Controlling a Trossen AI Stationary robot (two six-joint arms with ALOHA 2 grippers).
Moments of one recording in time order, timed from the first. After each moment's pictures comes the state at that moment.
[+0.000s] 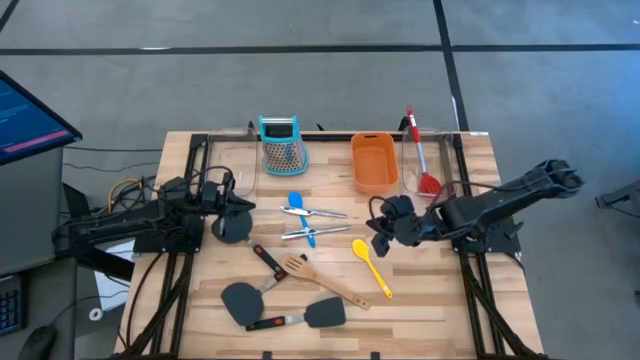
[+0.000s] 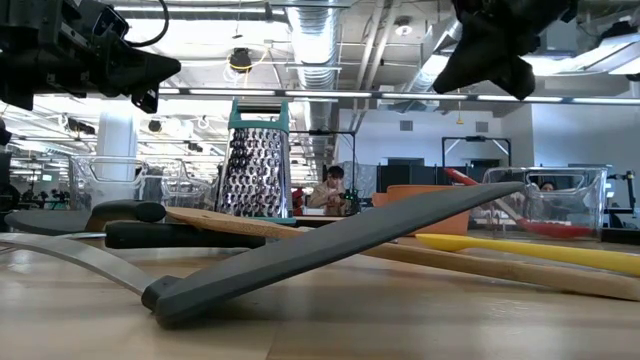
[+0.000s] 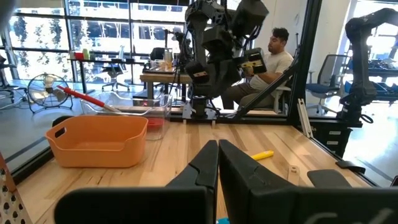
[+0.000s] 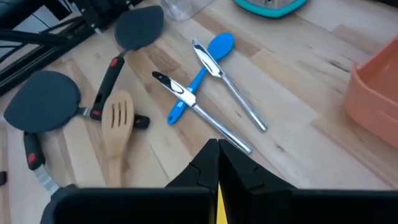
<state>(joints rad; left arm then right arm) 0.33 0.29 0.04 0.32 0.35 -0.07 0.34 1.21 0.84 -0.41 0.54 0.84</state>
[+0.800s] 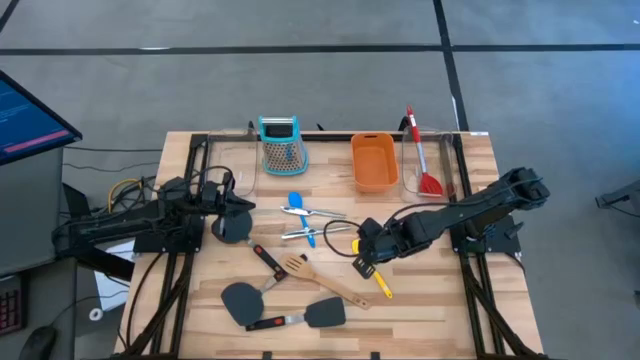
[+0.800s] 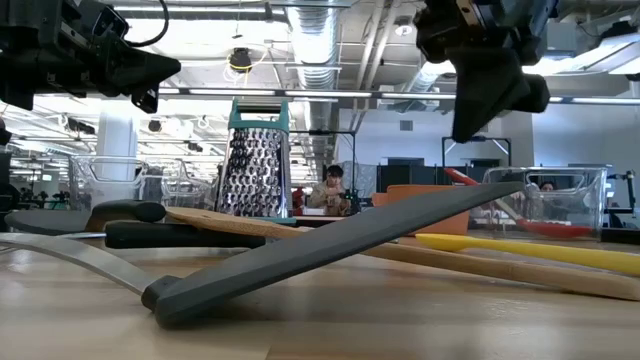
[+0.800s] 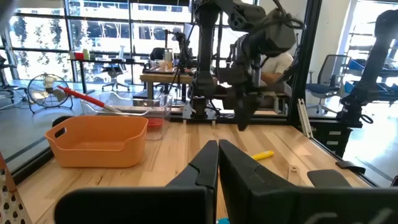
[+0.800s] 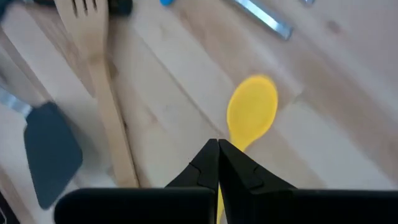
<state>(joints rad) 0.33 0.29 0.04 0.32 0.35 -0.07 0.35 1.58 1.12 -0.74 0.20 1.05</state>
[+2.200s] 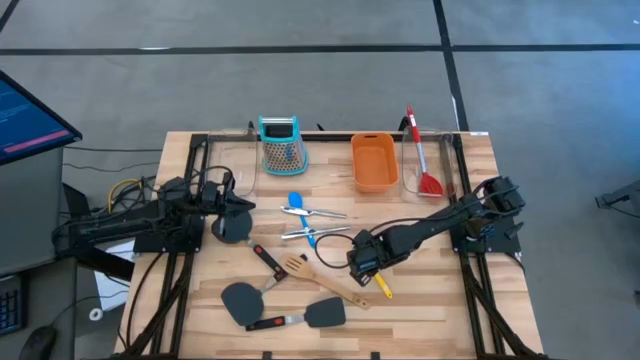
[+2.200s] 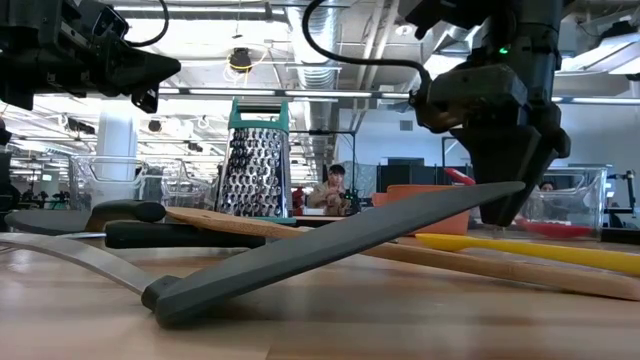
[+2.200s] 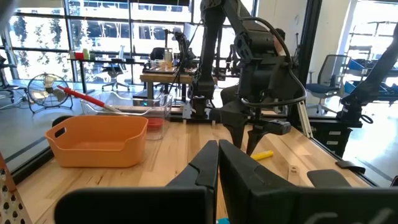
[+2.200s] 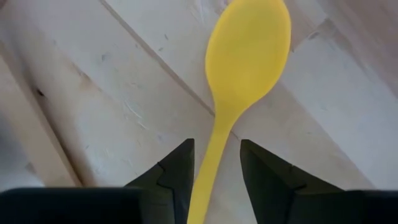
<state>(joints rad) 0.33 0.29 0.04 0.32 0.35 -0.07 0.35 1.79 1.13 -0.77 0.09 1.11</state>
